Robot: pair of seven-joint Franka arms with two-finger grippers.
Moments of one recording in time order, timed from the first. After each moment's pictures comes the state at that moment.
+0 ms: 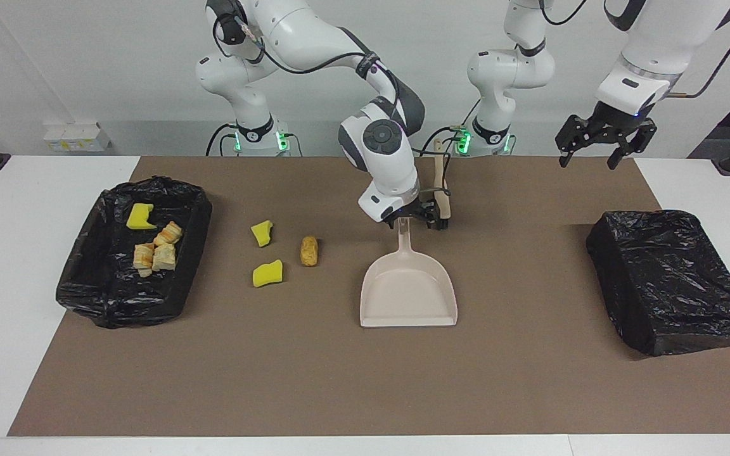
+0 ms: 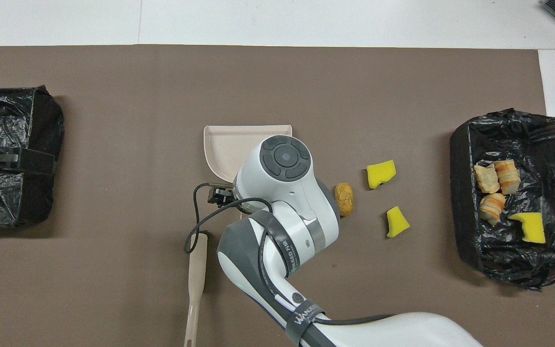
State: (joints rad) left arm -0.09 -0.08 -0.03 -1.62 -0.01 1.59 0.00; right arm 0.60 0.41 0.06 -1.62 0.31 2.05 0.69
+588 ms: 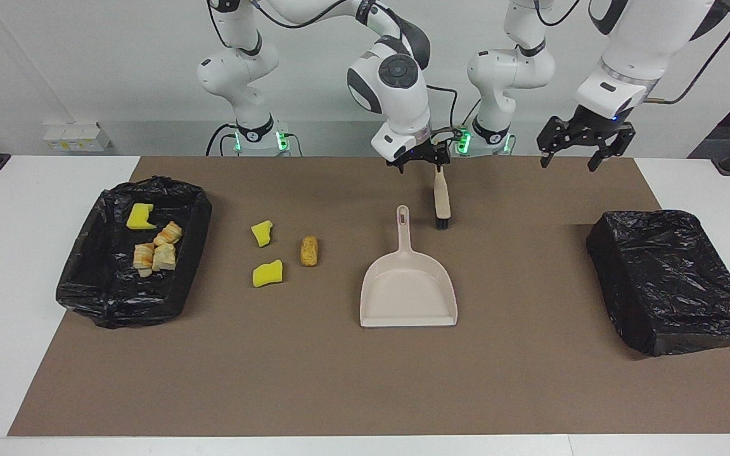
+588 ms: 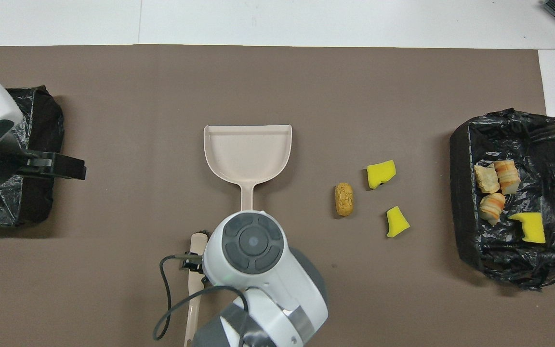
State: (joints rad) left arm -0.14 -0.08 -0.06 -1.67 -0.05 1.63 -0.03; right arm 0.78 0.20 0.07 -1.83 0.36 2.08 0.85
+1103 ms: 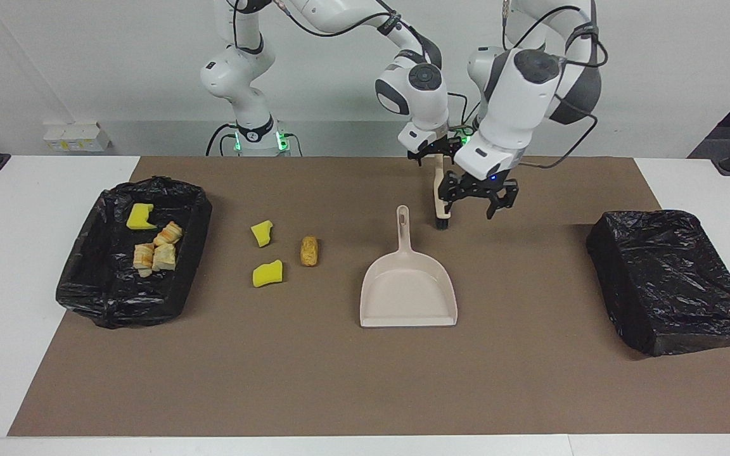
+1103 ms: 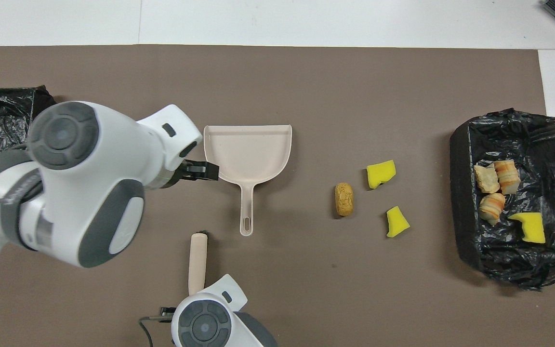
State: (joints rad) left arm -0.41 0.08 -0.07 -1.85 -0.07 2.01 -0.29; right arm 0.99 0.26 0.08 -1.98 0.37 2.35 0.94
